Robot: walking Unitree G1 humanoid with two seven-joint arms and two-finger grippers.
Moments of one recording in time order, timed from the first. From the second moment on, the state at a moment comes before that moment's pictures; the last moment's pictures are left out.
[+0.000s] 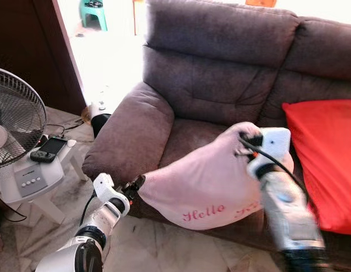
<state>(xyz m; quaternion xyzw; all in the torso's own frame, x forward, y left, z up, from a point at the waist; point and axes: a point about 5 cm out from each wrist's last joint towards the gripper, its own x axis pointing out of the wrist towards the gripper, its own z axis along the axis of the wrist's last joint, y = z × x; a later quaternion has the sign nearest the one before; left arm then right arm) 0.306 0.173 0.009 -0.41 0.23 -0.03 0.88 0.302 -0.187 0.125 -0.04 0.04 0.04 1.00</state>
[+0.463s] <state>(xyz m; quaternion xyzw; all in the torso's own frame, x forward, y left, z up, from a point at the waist) 0.305 0.165 0.012 -0.38 0.24 -0.12 0.89 0.290 -0.175 0.110 -0.05 0.09 0.15 0.98</state>
